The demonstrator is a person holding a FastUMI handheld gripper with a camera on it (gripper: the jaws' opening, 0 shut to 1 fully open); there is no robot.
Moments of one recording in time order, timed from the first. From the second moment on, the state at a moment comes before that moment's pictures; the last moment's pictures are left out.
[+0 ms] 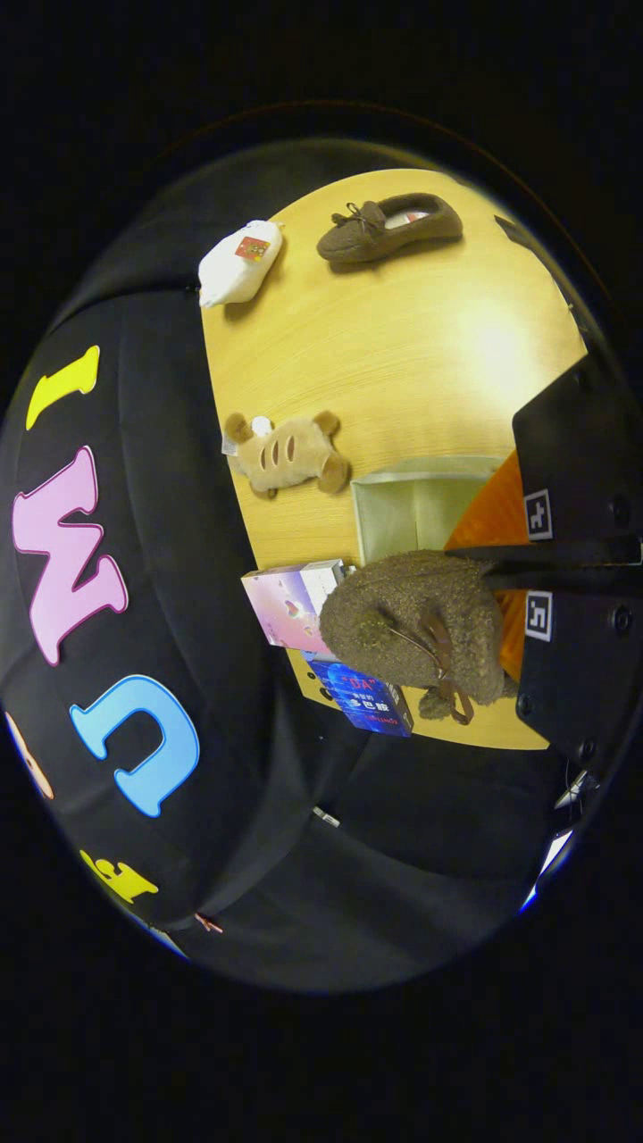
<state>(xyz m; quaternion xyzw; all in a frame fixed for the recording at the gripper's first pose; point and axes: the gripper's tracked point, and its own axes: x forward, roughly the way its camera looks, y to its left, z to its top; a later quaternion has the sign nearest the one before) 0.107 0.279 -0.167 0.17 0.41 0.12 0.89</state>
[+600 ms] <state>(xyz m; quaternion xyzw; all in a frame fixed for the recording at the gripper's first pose) 0.113 0.339 -0.260 0.15 0.48 0.07 0.86</state>
